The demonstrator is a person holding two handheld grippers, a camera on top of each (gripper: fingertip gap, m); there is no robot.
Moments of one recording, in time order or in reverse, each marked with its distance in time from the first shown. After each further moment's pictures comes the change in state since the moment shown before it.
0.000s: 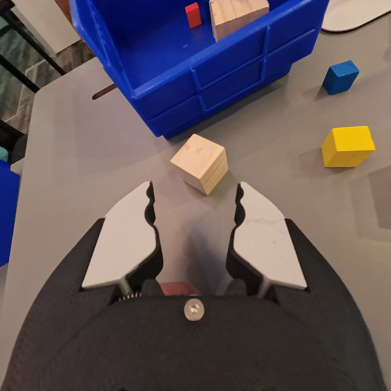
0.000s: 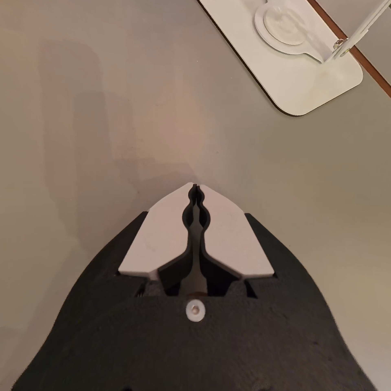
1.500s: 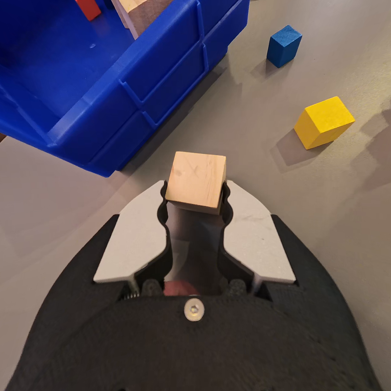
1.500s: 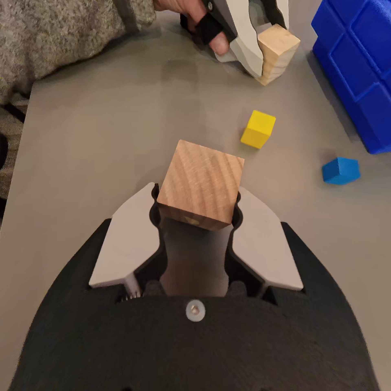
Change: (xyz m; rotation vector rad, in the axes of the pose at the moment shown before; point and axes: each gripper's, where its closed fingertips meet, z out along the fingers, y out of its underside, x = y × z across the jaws) left arm 0.026 -0.003 0.038 -0.054 0.365 0.213; right arm -0.220 -0.169 0.090 0.144 -0.468 -0.217
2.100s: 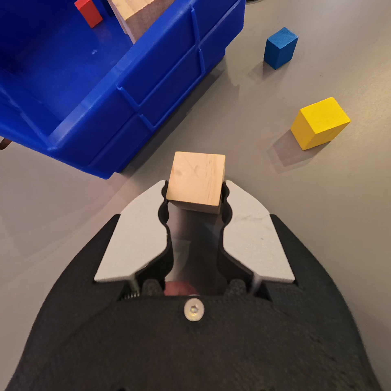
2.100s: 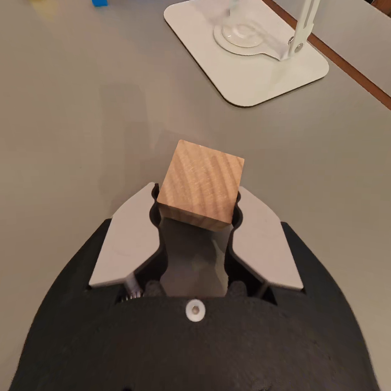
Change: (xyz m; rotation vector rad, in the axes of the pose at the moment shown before) left arm 0.003 -0.002 -0.001 0.009 -0.019 0.015; right arm 0.162 0.208 -0.243 -0.015 0.339 0.253
